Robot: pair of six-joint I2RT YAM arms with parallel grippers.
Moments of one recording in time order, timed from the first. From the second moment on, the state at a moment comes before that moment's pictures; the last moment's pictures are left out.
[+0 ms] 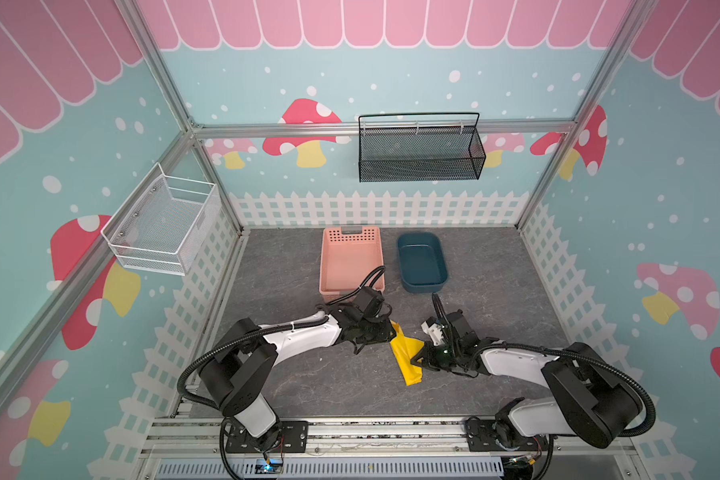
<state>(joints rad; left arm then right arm) -0.76 1.63 0.88 -0.21 0.29 -0.89 0.54 1.39 0.41 -0.02 -0.55 0.70</state>
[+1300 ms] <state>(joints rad) -0.82 1.75 0.63 0.41 0.53 -1.25 0.54 1.39 0.40 -0.01 -0.55 0.71</state>
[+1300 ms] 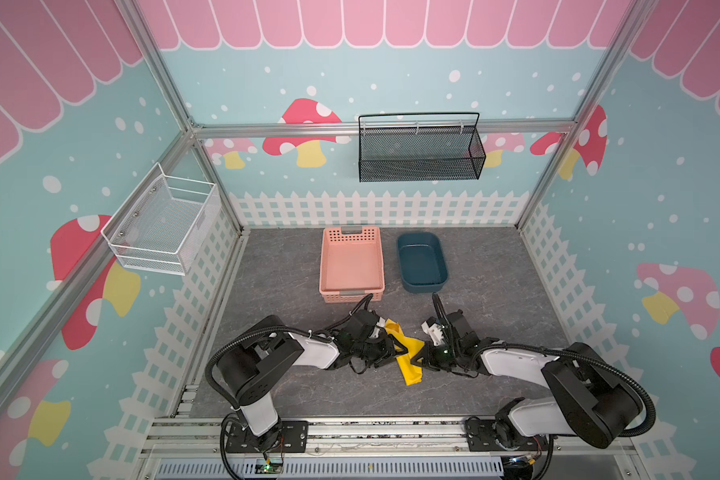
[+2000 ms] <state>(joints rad) -0.78 1.80 0.72 0.35 0.51 -1.15 0.54 1.39 0.40 0.00 -0.55 0.72</state>
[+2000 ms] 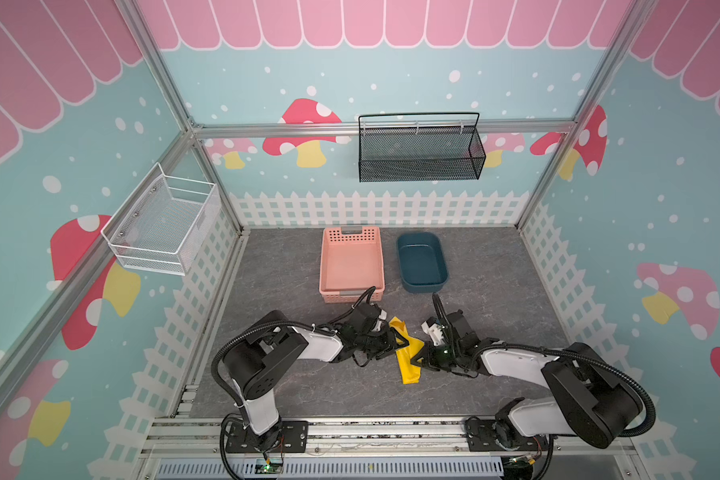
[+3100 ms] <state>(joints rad) -0.80 1.86 0.73 0.45 0.59 -1.13 0.54 1.39 0.39 0.01 -0.56 0.72</state>
